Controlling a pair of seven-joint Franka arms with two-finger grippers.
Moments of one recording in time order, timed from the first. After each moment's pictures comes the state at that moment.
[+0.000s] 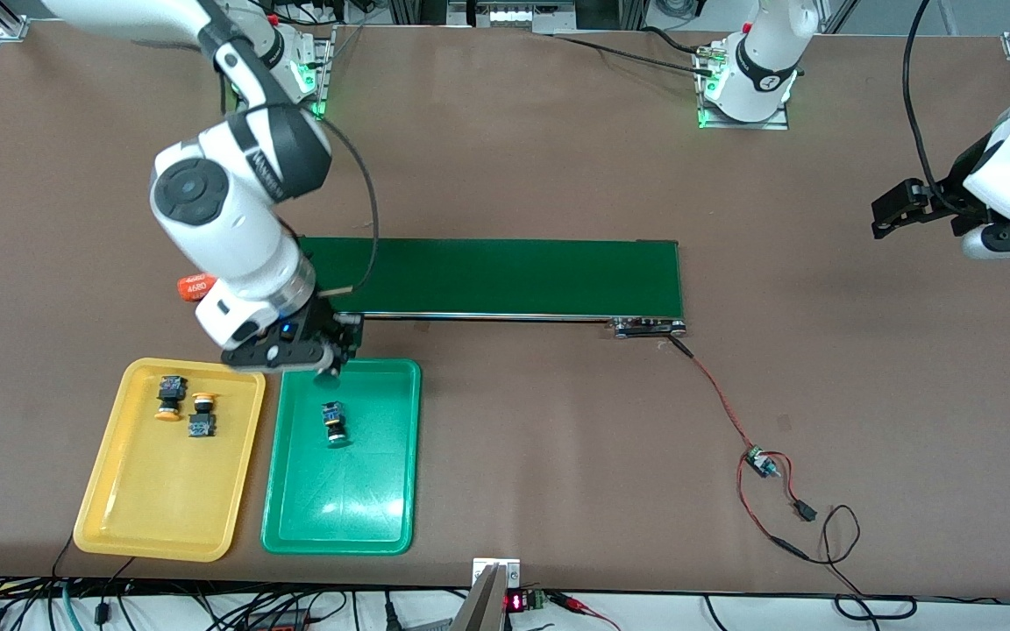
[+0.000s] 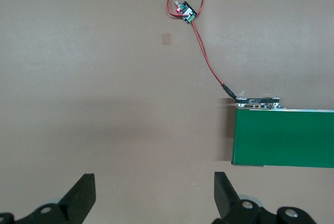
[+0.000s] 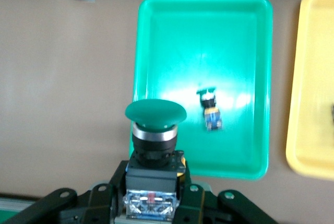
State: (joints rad) left arm 0.06 0.04 -0.13 -1.56 0.04 1.56 -0.11; right arm 0.05 0.52 0.42 -1.48 -0.24 2.20 0.46
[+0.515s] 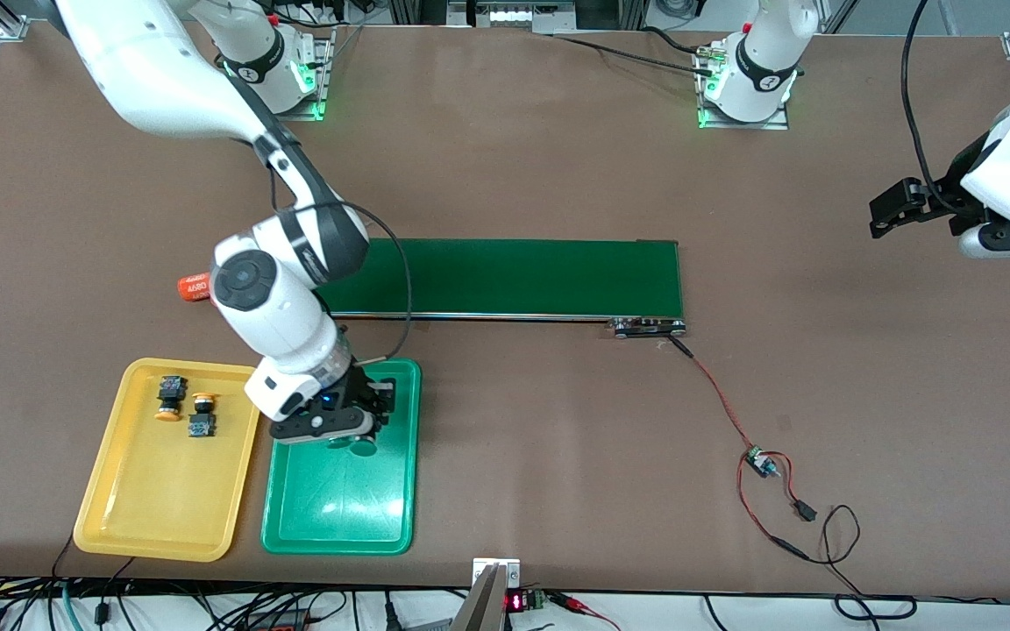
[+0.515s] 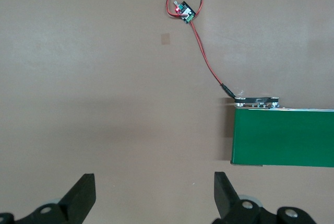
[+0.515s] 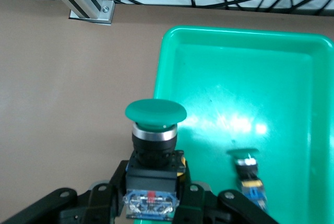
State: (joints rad) left arm 0.06 0.04 -0.13 -1.56 0.04 1.56 -0.11; right arm 0.19 0.80 0.29 -1.32 -0.28 2.44 0.40
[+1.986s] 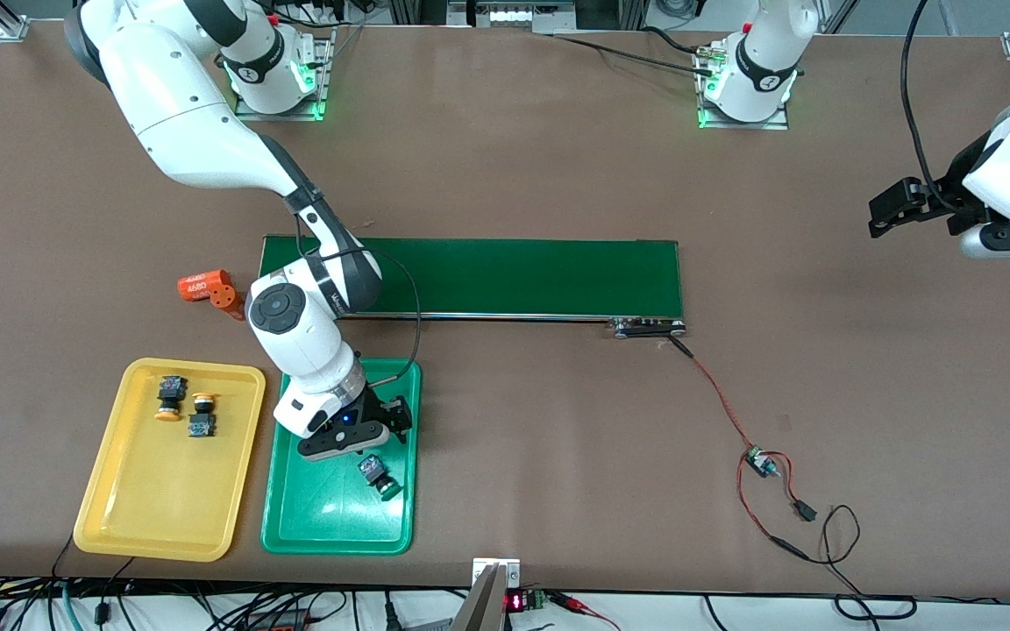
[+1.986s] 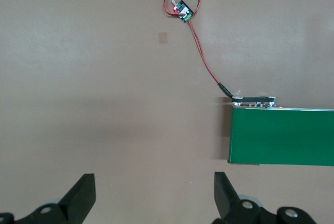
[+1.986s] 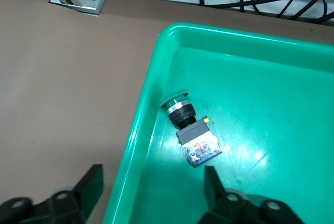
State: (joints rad) left arm 0.06 0.04 -0.13 -1.56 0.02 1.56 -0.11; right arm 0.21 0.91 0.23 -1.32 -0.29 2.64 0.31
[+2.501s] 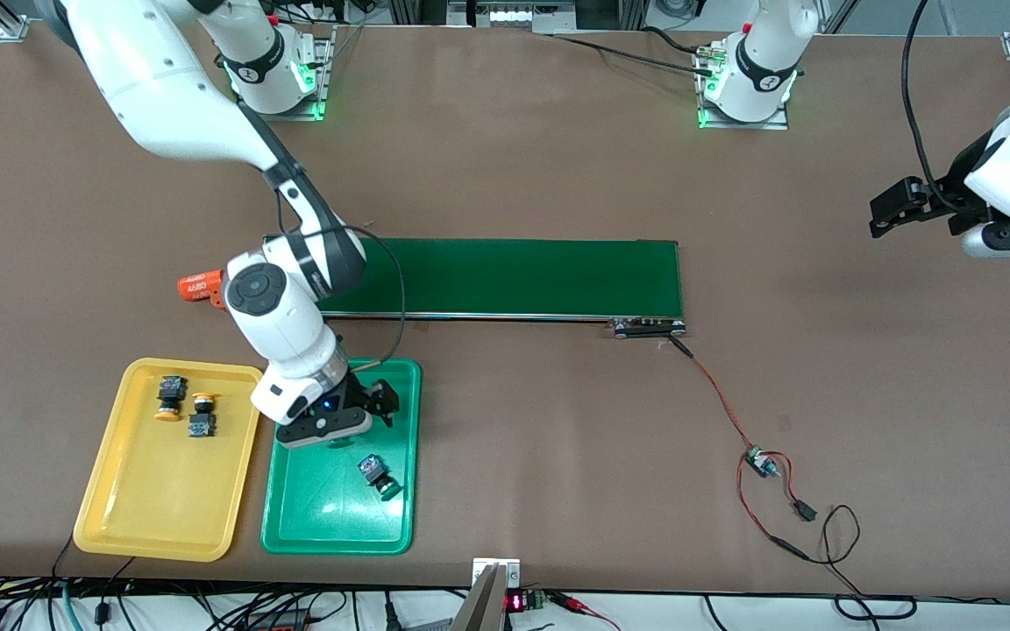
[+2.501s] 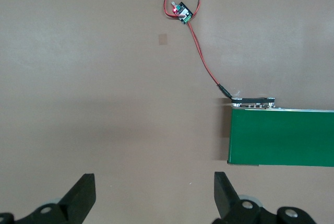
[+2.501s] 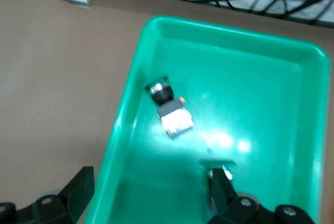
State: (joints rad) left arm 0.06 0.04 -0.13 -1.55 0.02 1.56 -0.11; right arm 0.19 0.72 0.23 -1.46 -0.29 2.50 0.31
